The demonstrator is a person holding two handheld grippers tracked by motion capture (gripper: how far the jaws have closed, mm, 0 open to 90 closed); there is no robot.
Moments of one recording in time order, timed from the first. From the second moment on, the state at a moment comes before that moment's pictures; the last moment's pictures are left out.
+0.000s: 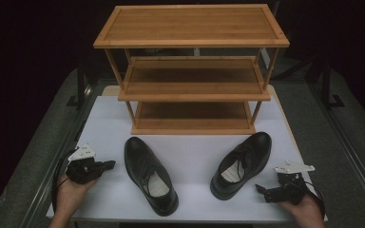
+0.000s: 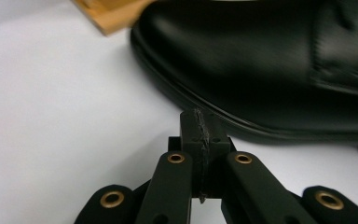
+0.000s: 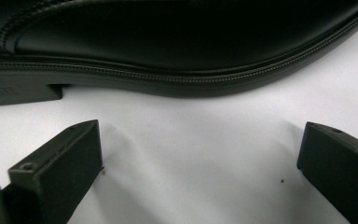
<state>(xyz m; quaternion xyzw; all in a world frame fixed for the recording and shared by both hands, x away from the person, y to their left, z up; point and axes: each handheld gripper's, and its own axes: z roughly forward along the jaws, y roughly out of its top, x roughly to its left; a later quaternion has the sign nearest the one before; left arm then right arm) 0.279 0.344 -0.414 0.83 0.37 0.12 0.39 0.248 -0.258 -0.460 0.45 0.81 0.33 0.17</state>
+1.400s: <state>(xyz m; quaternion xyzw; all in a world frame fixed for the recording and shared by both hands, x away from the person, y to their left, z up) 0.282 0.283 -0.438 0.88 0.30 0.08 0.36 0.248 -0.258 -0.460 0.45 0.81 0.33 0.17</state>
